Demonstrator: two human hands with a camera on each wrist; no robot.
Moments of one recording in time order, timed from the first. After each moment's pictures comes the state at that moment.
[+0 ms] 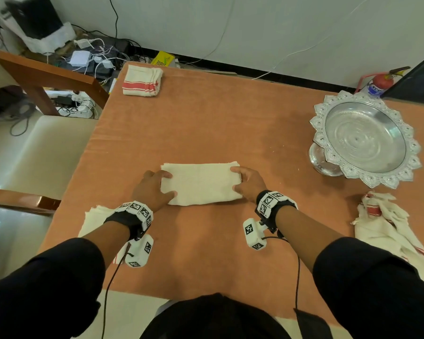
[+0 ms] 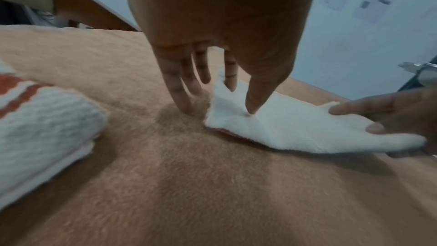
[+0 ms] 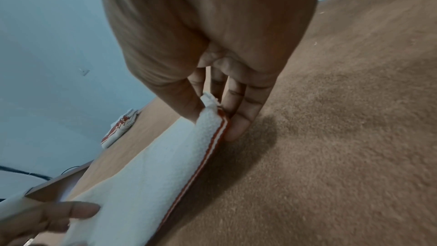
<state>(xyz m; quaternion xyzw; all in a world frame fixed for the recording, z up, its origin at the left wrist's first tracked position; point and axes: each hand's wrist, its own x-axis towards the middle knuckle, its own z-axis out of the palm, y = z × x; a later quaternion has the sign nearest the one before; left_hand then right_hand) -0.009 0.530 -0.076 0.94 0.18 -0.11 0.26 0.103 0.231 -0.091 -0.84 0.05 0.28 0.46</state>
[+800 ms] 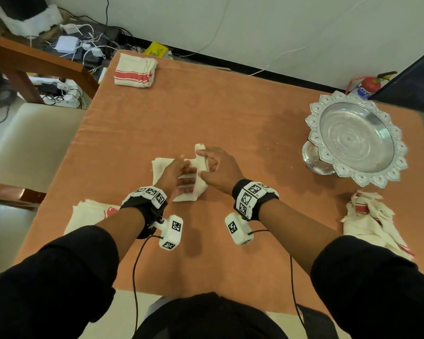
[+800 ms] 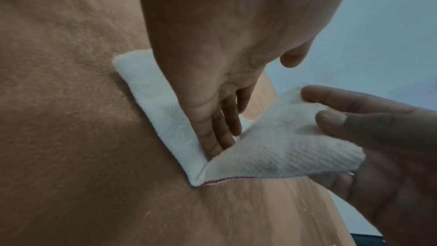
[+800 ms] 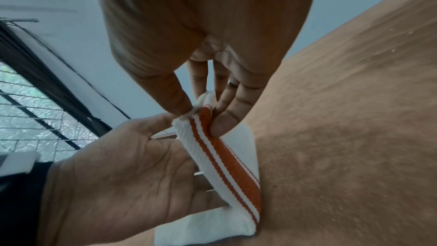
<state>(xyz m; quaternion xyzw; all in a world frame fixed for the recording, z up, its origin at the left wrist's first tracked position) 0.032 0.459 -0.052 0.49 0.34 -0.18 0.78 0.086 0.296 -0.013 -0.86 -0.18 0.20 0.43</state>
